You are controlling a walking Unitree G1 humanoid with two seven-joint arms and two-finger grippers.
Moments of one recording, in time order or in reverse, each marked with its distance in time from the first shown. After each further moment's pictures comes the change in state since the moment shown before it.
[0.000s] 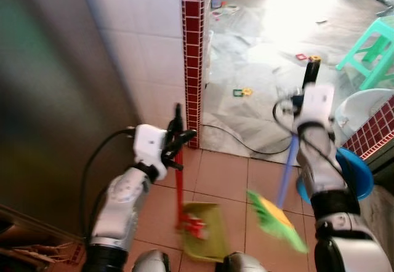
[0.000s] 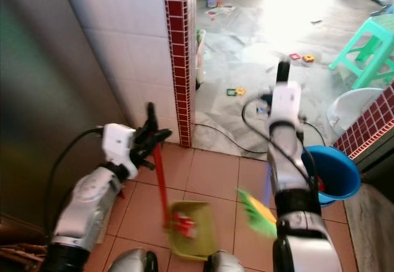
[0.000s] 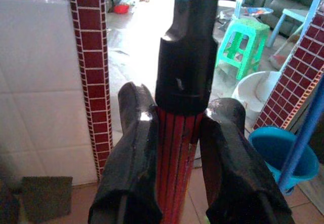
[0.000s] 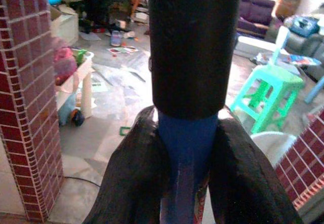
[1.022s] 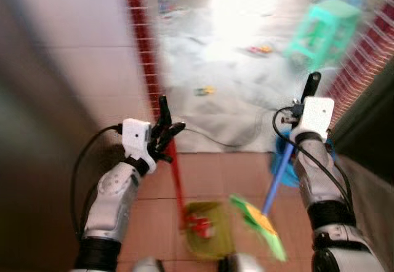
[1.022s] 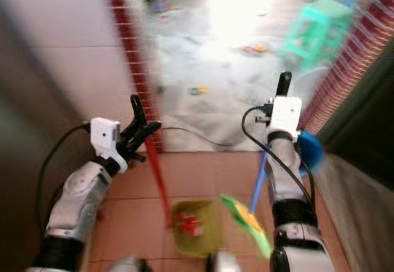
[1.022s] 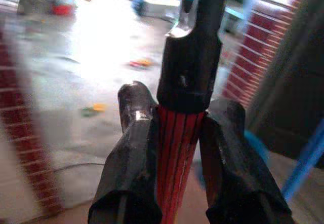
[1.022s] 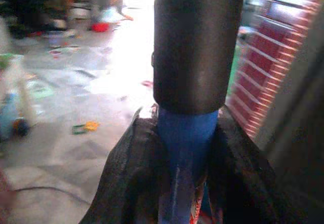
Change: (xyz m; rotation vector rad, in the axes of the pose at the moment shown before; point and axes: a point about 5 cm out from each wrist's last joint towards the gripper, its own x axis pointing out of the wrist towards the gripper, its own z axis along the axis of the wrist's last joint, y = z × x) left arm 0.007 0.008 0.000 -0.052 -0.017 0.011; right arm -0.010 -0.006 -0.013 0.068 0.005 -0.019
